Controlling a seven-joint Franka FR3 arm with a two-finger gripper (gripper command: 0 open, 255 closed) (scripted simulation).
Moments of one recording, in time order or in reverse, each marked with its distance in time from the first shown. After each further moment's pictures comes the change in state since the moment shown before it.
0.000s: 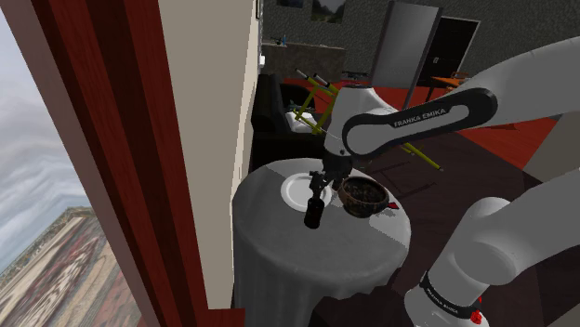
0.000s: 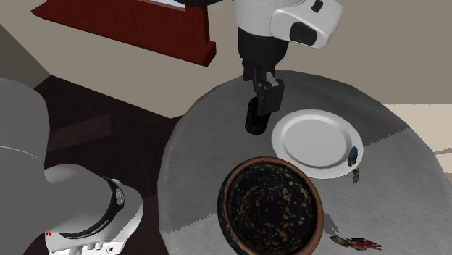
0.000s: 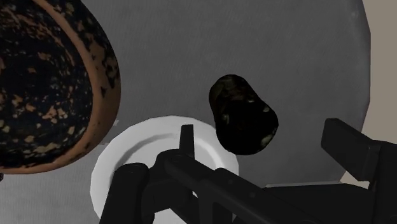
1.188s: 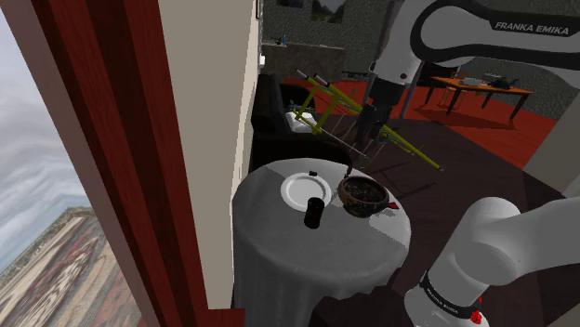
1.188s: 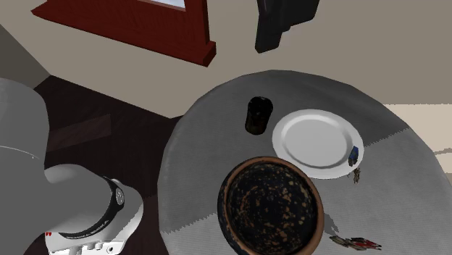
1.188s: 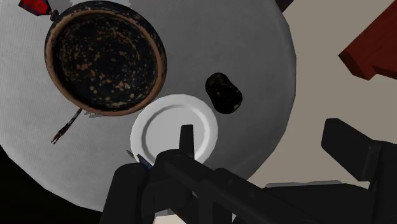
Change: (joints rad) arm 0.008 -0.291 -0.196 0.295 -0.013 -0.565 -0.216
